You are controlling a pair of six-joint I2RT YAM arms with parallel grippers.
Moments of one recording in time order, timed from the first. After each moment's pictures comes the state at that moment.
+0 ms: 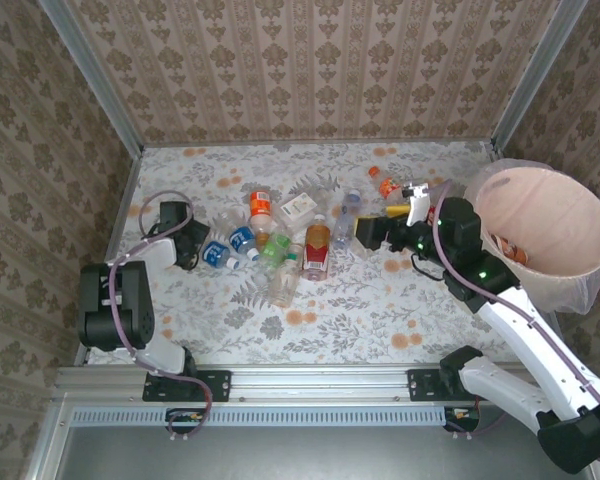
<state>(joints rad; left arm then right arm) -0.02 1.57 0.78 -0.21 -0.02 -1.07 0.41 0.88 0.89 -0.31 -0.25 0.36</state>
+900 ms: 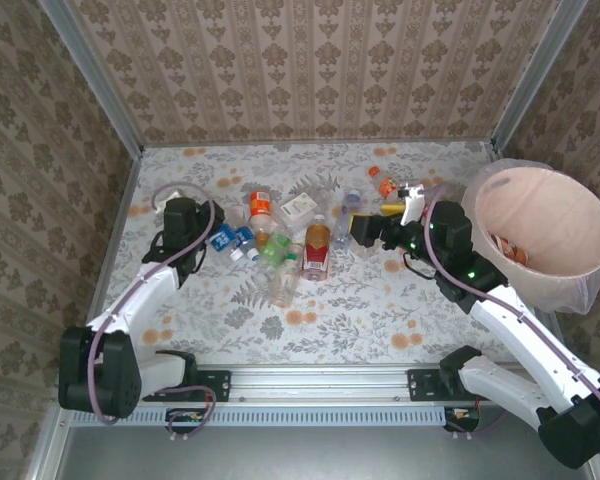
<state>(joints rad) -0.25 1.18 0.72 -0.04 -0.10 -0.73 0.44 0.93 0.82 -0.14 -0.21 0.42</state>
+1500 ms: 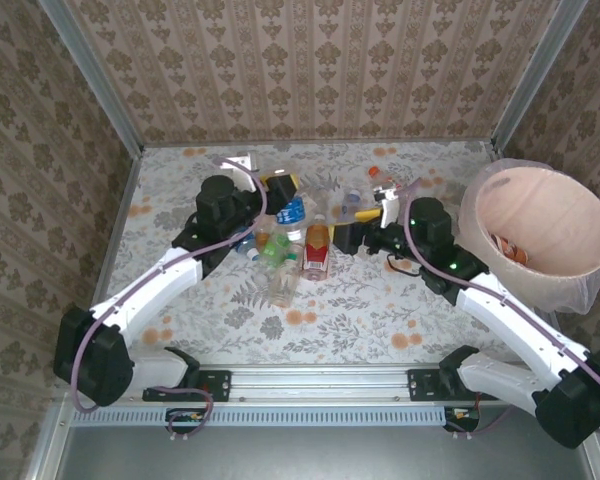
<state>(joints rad) -0.59 1.29 0.94 0.25 0.23 -0.59 0.51 1.05 0.83 -0.07 -0.38 0.42</state>
